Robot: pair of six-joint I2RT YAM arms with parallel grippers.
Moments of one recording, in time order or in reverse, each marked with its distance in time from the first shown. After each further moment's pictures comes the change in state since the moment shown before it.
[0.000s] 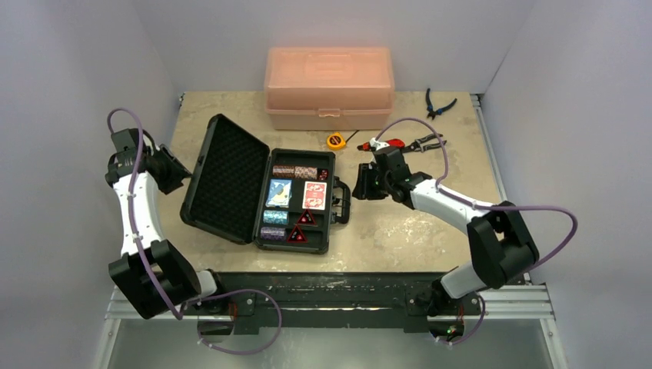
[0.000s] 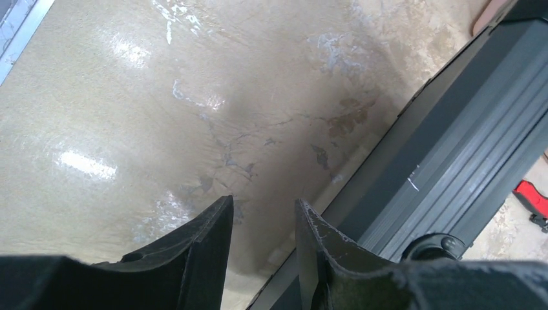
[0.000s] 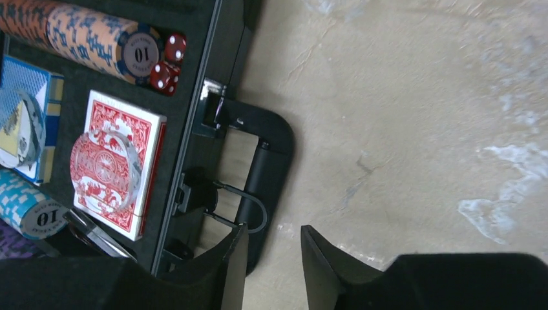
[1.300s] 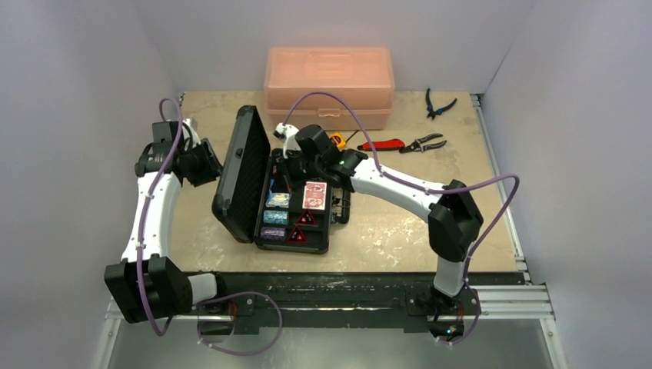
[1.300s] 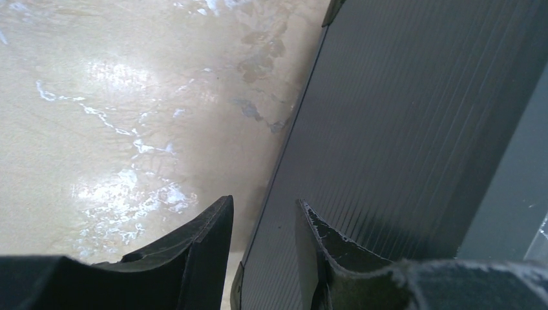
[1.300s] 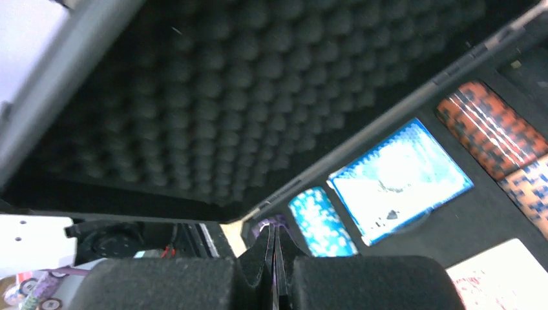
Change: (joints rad) left arm -0.292 -0.054 -0.002 -0.014 0.016 0.054; right arm 0.369 0.344 0.616 -0.072 -0.286 -0.054
